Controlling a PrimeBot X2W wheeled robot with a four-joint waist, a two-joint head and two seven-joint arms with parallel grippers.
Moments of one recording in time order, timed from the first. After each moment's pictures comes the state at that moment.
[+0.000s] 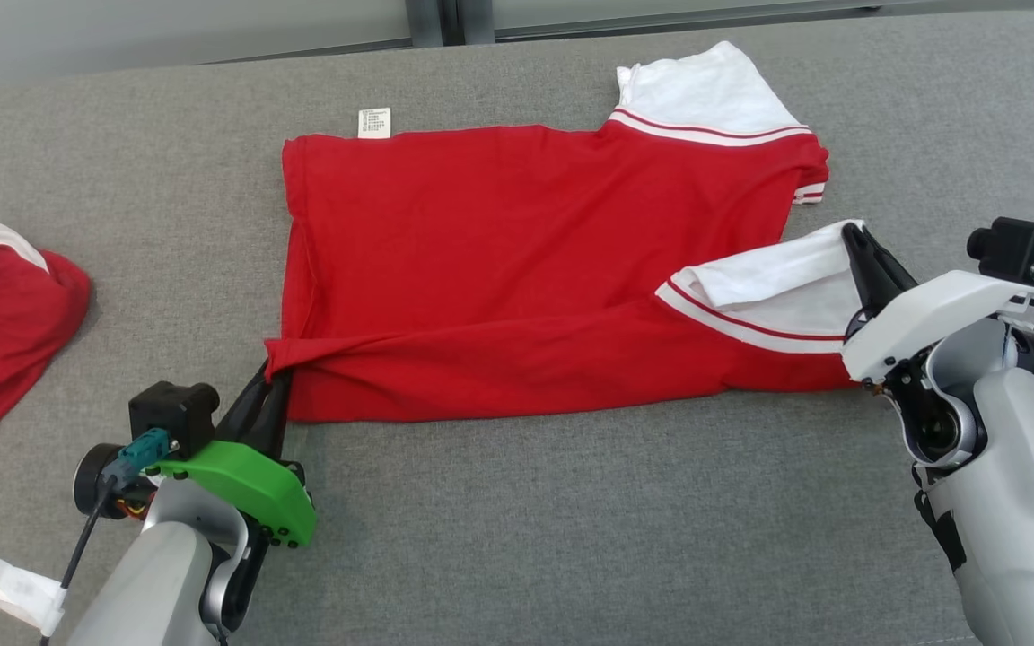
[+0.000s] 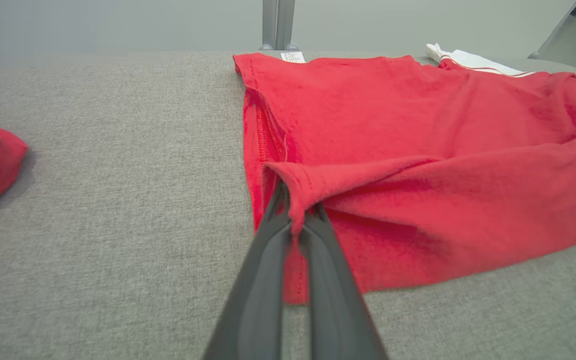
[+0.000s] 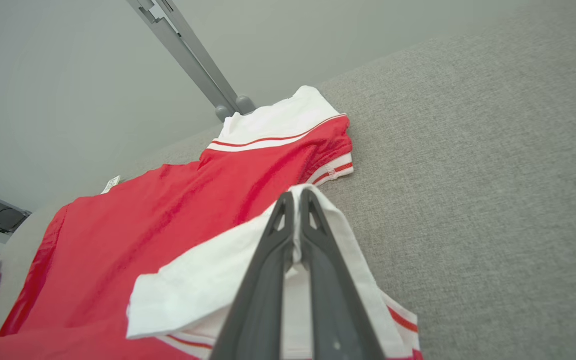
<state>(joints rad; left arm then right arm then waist) -0.35 0.30 -0.41 0.44 -0.53 -0.05 -0.16 -0.50 -0.19 0.05 0.47 0.61 0.13 0.09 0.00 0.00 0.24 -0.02</state>
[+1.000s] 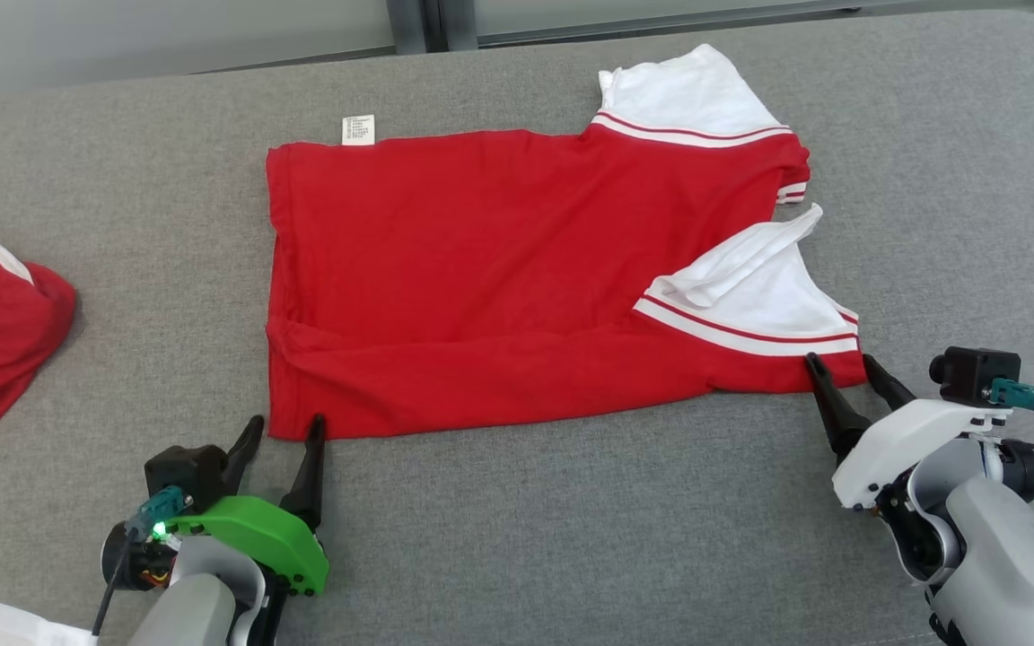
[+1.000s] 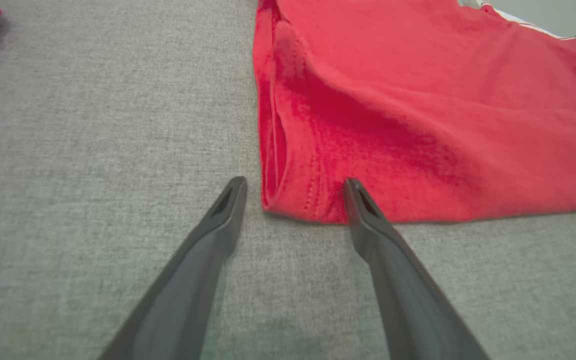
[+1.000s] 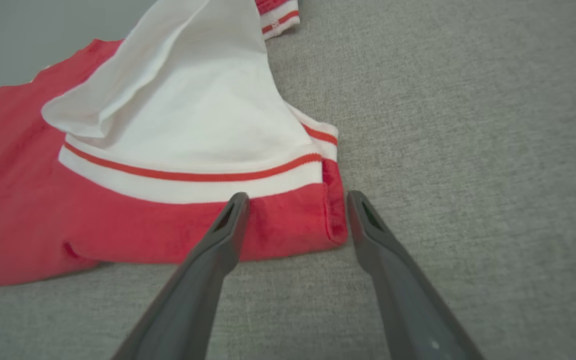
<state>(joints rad) -0.32 0.22 -0.40 0.67 -0.57 -0.08 -0.26 -0.38 -0.30 0.29 0.63 0.67 0.13 -0.10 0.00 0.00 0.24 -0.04</state>
